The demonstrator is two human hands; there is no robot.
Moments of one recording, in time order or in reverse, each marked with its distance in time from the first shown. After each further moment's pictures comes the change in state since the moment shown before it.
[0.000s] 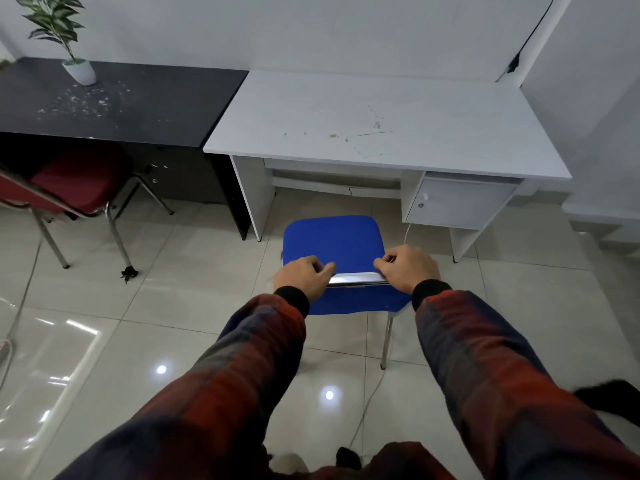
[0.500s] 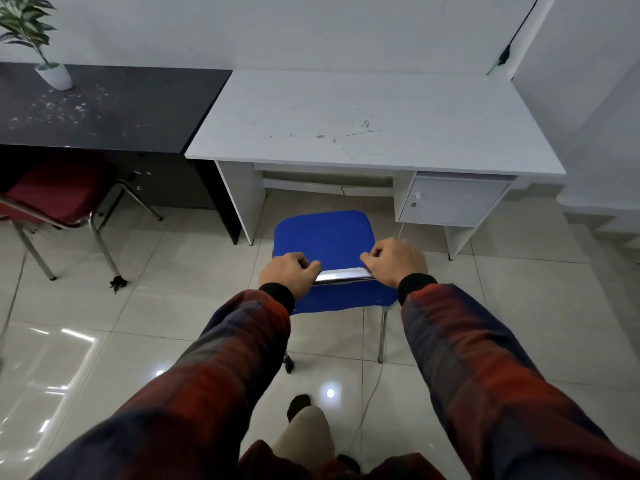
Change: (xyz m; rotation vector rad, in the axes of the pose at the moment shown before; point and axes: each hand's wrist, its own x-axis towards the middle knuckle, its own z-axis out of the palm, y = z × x) left_hand 0.042 0.008 -0.003 0.025 0.035 0.006; right_hand 0.040 -0.003 -0.004 0.009 0.025 -0.016
